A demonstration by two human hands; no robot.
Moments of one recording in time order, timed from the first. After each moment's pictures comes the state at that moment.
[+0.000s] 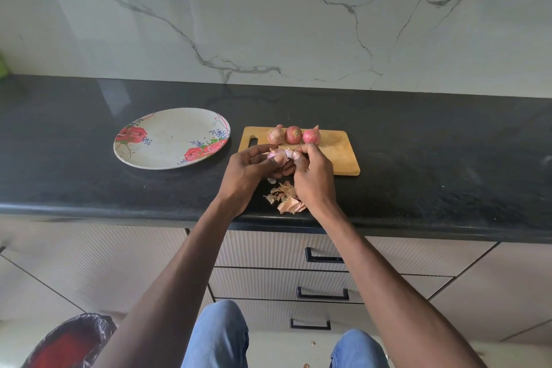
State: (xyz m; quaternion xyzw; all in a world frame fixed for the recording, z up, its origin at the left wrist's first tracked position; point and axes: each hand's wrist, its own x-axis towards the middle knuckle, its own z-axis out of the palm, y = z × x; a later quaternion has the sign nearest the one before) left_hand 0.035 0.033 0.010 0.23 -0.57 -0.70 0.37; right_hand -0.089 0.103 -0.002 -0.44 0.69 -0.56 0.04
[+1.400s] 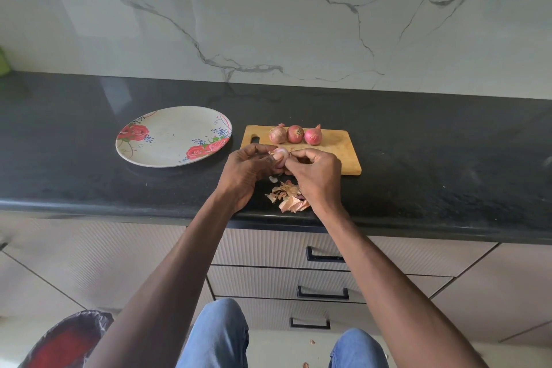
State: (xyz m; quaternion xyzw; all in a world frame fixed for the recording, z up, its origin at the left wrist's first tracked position) left_hand 0.038 0.027 0.014 0.21 -0.49 -0.77 0.36; right_hand -0.085 0.109 0.004 -0.43 0.64 -0.63 0.11
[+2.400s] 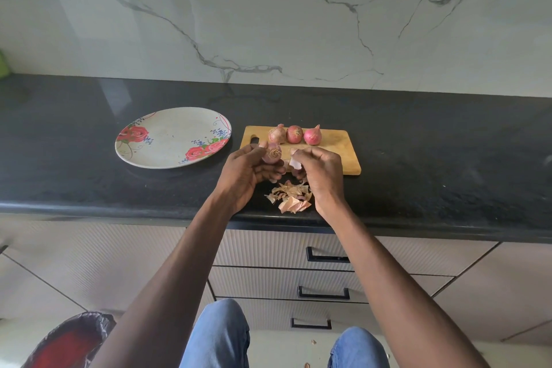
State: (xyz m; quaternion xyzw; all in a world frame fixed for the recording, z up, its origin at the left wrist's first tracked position) left_hand 0.034 0.020 0.011 0.24 -0.49 -0.76 0.35; right_hand -0.098 0.105 0.000 -0.34 0.63 -0.67 0.20
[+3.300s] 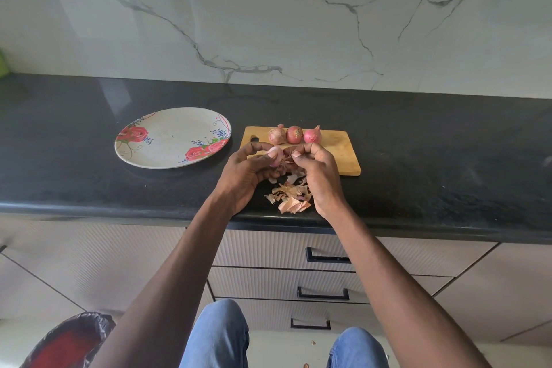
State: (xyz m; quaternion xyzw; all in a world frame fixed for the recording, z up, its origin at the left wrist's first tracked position) left_hand 0.037 0.023 0.011 0.23 -0.48 -0.77 0.35; right_hand -0.101 0.104 -0.004 -0.37 0.61 -0.65 0.25
